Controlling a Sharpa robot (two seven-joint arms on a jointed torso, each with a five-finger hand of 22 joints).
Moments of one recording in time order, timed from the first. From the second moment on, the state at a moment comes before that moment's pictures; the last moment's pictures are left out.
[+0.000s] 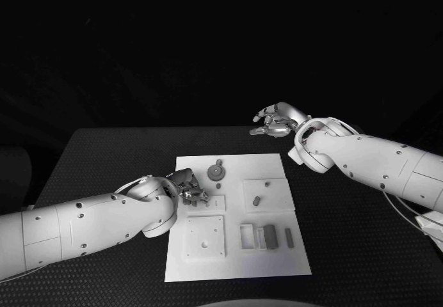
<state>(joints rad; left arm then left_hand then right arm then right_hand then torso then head) 1.21 -0.66 -0.23 1.50 -1.15 -0.37 -0.52 0.93 -0.05 0.55 -0.28 0.19 1.17 0.04 0.37 0.71 1.38 -0.02 0.37 0.57 1.02 -0.01 0.88 0.63 0.02 1.07 -0.11 0.11 1.31 1.24 -0.68 0.01 1.20 -1.08 -0.40 0.00 1.02 -0.16 0.53 -0.21 0.05 0.78 0.18 0.23 0.51 0.86 0.08 1.18 0.92 1.03 -0.03 1.43 0.87 0.24 0.99 0.03 0.95 1.31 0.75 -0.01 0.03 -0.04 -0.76</state>
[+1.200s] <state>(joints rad) 1.21 -0.66 -0.23 1.53 -1.18 -0.36 -0.57 0.93 -0.05 0.55 -0.29 0.16 1.18 0.03 0.37 0.70 1.40 -0.04 0.43 0.60 1.04 -0.04 0.98 0.61 0.01 1.11 -0.13 0.15 1.31 1.23 -0.68 0.01 1.20 -1.08 -0.39 0.00 1.02 -0.16 0.53 -0.20 0.05 0.78 0.18 0.23 0.51 0.86 0.08 1.18 0.92 1.03 -0.03 1.43 0.87 0.24 0.99 0.03 0.95 1.31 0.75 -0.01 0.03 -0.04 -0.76</state>
